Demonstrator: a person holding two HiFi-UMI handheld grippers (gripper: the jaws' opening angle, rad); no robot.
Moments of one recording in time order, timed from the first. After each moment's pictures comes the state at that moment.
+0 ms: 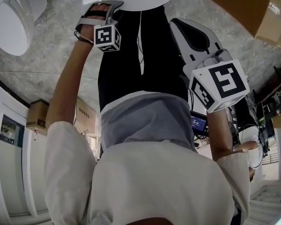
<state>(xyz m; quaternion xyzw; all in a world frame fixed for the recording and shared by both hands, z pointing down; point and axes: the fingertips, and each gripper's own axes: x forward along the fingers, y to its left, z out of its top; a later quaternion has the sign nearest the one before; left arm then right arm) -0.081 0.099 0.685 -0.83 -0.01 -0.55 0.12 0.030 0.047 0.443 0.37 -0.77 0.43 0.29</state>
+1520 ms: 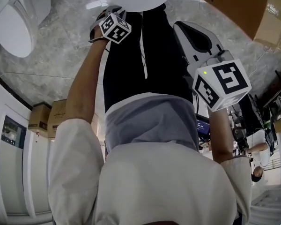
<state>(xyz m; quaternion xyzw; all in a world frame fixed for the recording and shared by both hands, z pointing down) -0.092 0.096 0.737 -0.77 0.15 -0.58 -0.21 0.048 0.044 0.439 0.38 -0.76 0.44 0.28</state>
